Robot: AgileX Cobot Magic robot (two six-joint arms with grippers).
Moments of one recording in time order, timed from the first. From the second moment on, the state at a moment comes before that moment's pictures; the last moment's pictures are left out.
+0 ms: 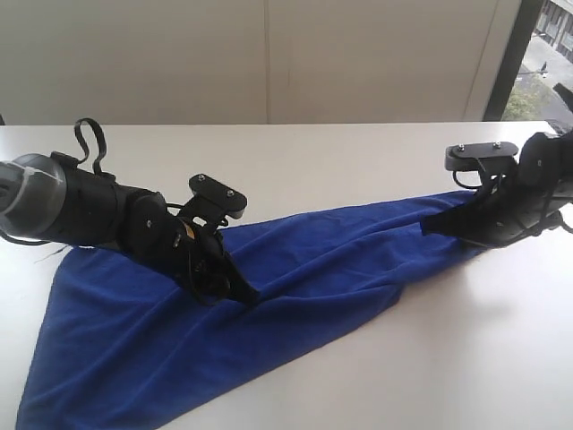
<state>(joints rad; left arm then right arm) -0.60 1.94 -1.03 -0.22 0.19 0.30 -0.08 1.93 -1.09 0.06 0.34 -0.07</state>
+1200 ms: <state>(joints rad) -0.60 1.94 -1.03 -0.22 0.18 0.31 0.05 1.94 -1.11 0.05 0.38 -0.10</state>
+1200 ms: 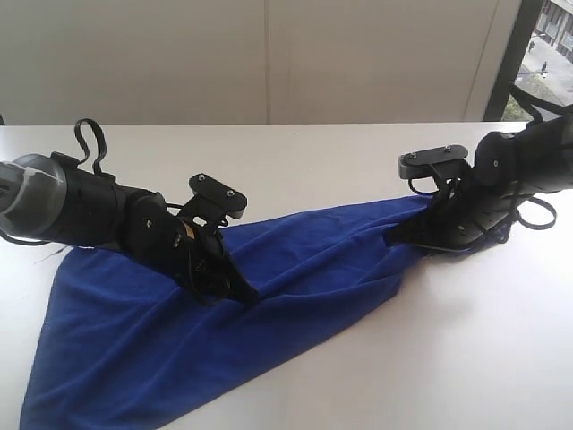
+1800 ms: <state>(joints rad) -0.60 1.94 -1.03 -0.22 0.18 0.31 0.05 2.00 -1.12 0.05 0.19 -0.09</state>
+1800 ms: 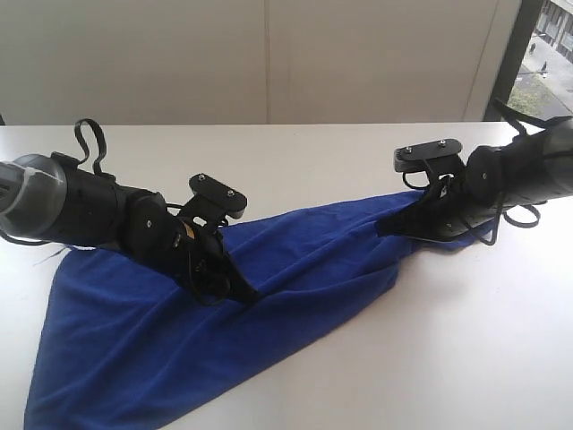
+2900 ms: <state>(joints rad) -0.60 1.94 -1.03 -0.22 0.18 0.33 0.05 1.92 -1.13 -0.18 0.44 -0.39</state>
